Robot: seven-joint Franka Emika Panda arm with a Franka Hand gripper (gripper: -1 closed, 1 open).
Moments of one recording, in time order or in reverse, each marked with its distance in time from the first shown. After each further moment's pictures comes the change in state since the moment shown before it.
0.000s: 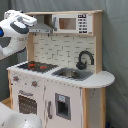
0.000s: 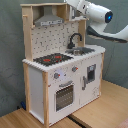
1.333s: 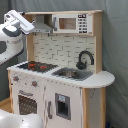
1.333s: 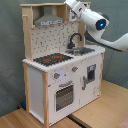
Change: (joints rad) arm -0.075 -0.223 -0.028 0.001 0.000 -0.212 0.434
